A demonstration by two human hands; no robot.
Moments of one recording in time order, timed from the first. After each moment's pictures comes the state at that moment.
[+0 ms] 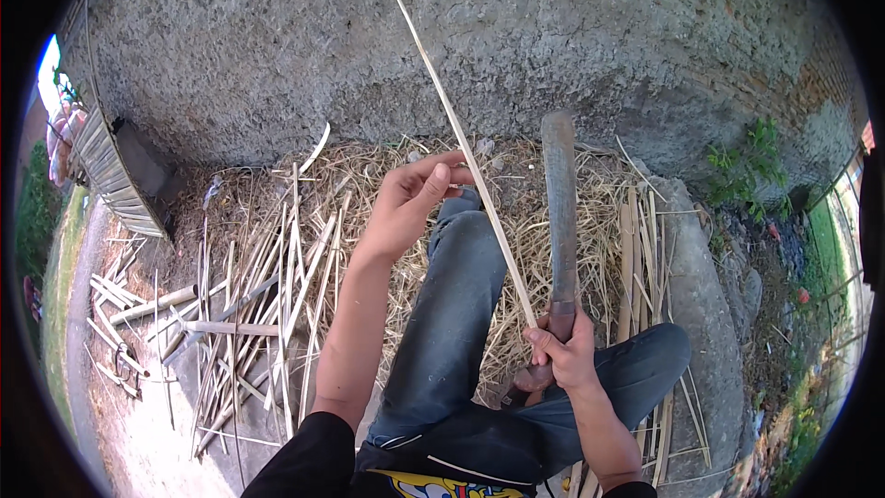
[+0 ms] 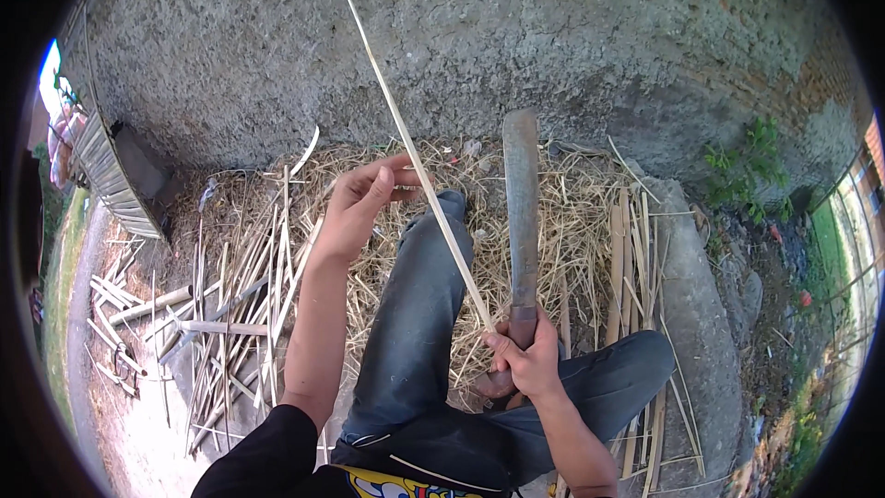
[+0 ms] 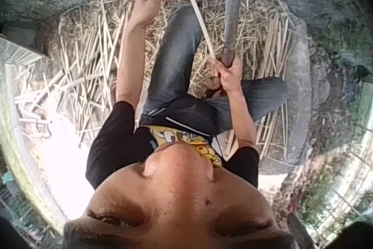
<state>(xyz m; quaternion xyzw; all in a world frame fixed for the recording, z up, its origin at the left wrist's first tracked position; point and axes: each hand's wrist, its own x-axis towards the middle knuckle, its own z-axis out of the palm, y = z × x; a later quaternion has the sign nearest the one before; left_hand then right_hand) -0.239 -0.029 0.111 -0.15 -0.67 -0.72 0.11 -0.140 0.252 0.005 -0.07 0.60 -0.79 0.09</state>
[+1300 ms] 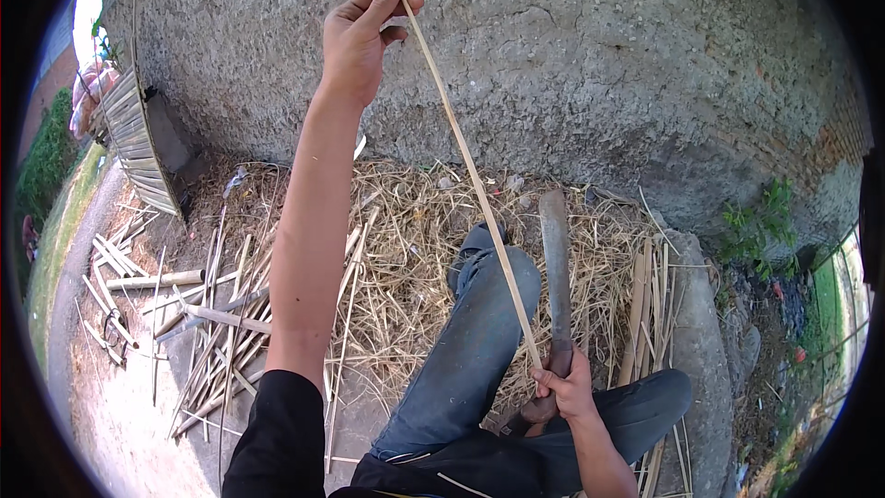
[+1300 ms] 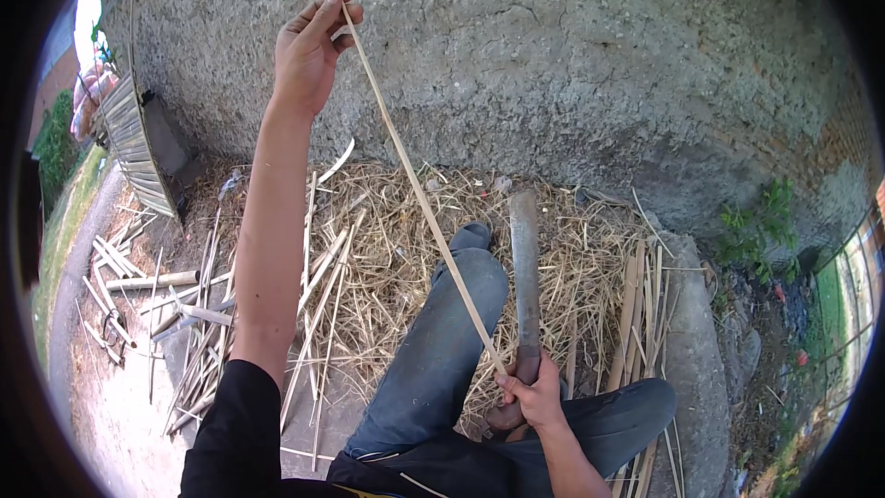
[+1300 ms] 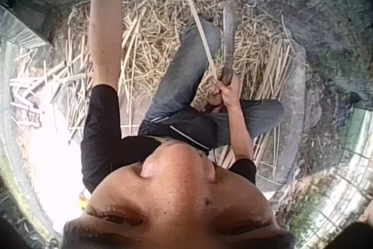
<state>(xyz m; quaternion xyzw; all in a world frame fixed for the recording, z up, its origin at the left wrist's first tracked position) -0.309 -0.158 0.279 -0.21 -0.58 -0.68 0.39 -0.145 0.241 -0.024 -0.06 0.62 -0.77 0.16</state>
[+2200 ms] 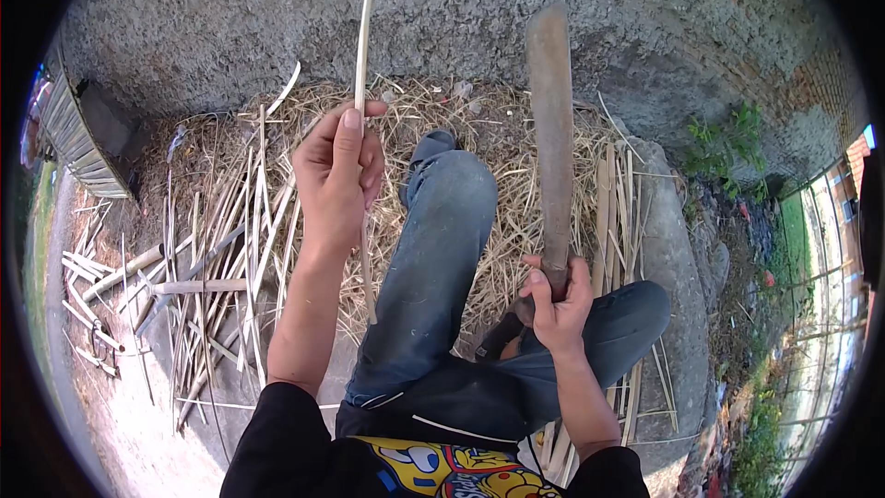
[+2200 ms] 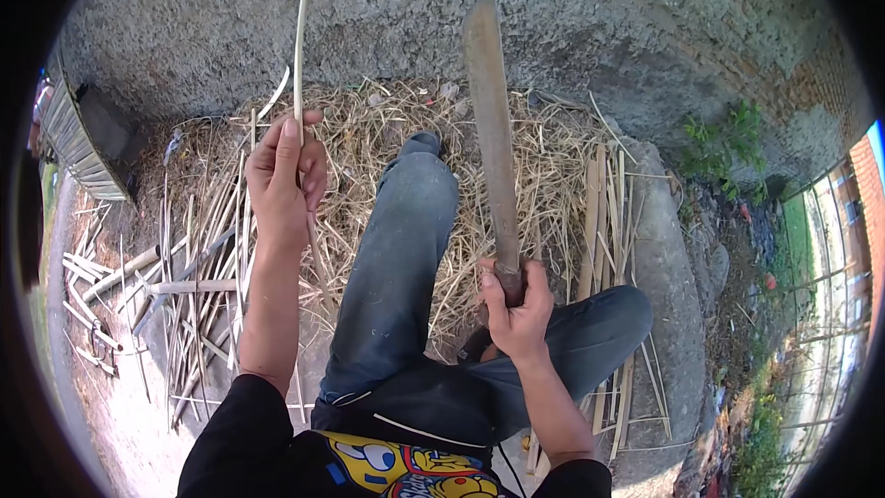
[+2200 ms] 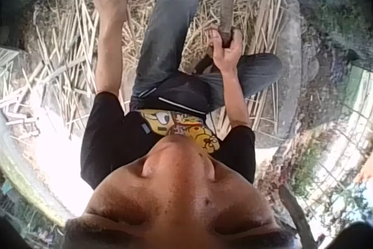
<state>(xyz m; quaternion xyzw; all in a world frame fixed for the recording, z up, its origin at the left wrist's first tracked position) -0.179 -0.043 0.113 -0.06 -0.58 -0.77 0.25 -0.130 0.239 0.009 -0.14 0.75 -0.63 -0.14</state>
